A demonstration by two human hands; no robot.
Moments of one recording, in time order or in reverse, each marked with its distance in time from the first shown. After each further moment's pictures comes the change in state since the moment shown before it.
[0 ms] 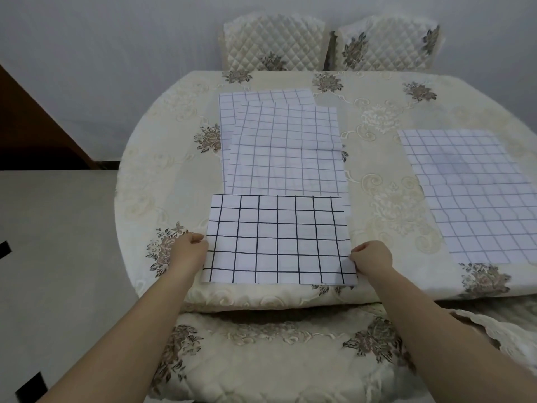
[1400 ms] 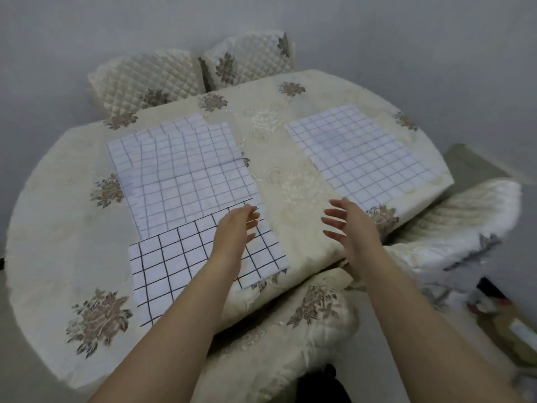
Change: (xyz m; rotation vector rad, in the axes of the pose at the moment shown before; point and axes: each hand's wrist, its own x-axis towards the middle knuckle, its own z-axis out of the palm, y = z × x) left_hand -0.153 0.118 0.161 -0.208 -0.572 0.256; right_hand -0.079 0.039 -0.113 1.191 0.172 0.091
